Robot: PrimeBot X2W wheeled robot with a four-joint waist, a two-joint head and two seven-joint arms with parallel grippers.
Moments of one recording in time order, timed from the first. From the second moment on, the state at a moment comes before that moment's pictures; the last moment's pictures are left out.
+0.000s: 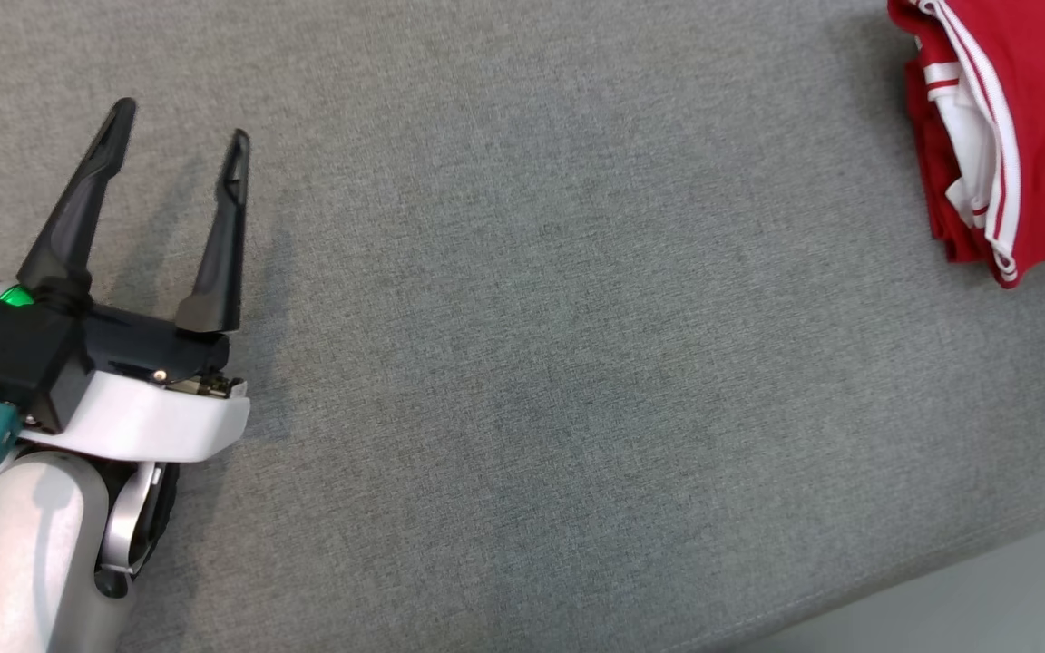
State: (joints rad) left arm -0.37 0.39 -0.23 -0.20 -0.25 0.09 -0.09; right arm -0.77 -0.57 0.09 0.72 0.36 0.13 -0.20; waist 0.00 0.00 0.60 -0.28
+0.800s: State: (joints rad) left arm -0.14 0.32 -0.13 -0.14 -0.37 0.19 -0.18; right arm -0.39 -0.15 -0.08 0.14 0.15 0.13 -0.19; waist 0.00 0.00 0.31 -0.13
